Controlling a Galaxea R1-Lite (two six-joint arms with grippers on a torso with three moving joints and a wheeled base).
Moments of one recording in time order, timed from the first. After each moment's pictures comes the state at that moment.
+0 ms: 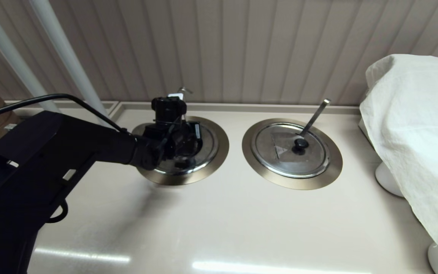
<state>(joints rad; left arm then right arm) -0.43 2.23 -1.57 -0.46 0.26 -0.14 0.00 0.00 0.00 0.00 0.00 0.00</state>
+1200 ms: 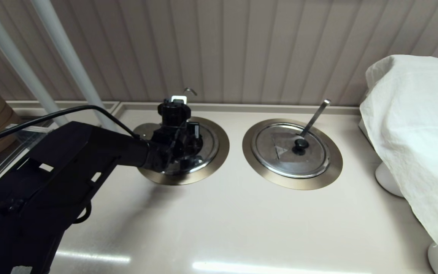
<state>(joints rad) -0.42 2.37 -1.69 -0.54 0.43 -0.02 0.00 0.00 0.00 0.00 0.00 0.00</state>
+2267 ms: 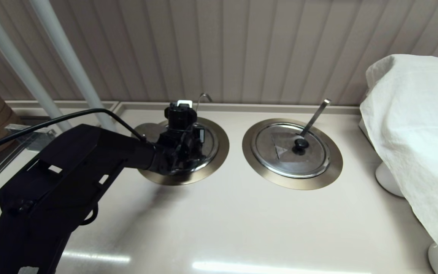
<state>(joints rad) -0.45 2.38 -1.70 -0.53 0.43 -0.03 0.00 0.00 0.00 0.00 0.00 0.00</state>
